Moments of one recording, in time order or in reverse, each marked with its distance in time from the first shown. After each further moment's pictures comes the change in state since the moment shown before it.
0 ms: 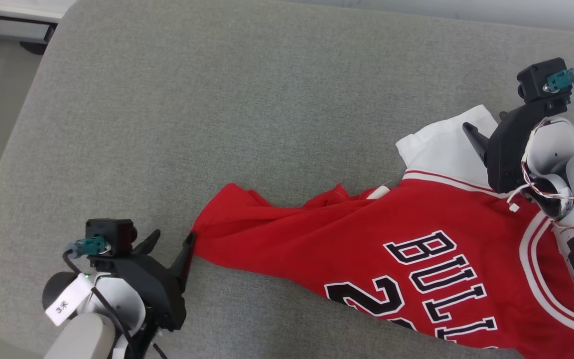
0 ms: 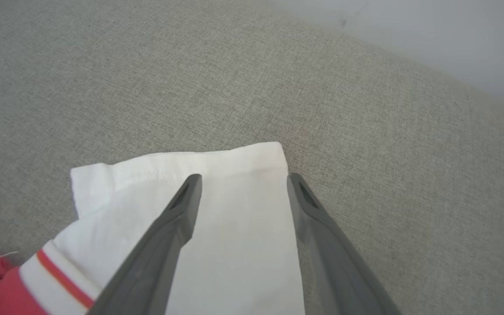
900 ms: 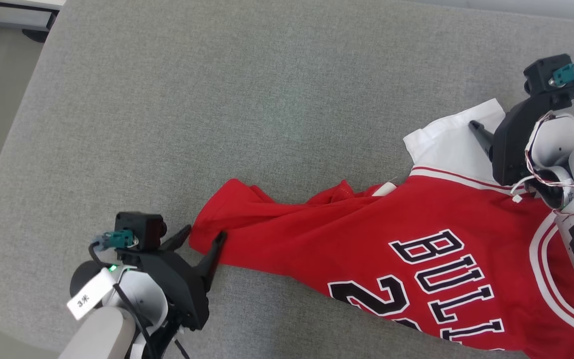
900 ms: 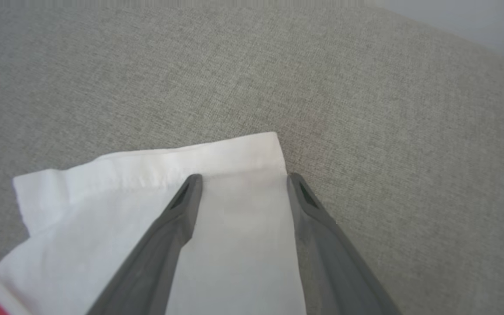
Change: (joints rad) left arm -0.021 -0.033 -0.051 -0.026 -0.009 -0.043 0.027; right arm -0.070 0.010 0.013 0.153 0.018 0.007 -0.030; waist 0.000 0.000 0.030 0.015
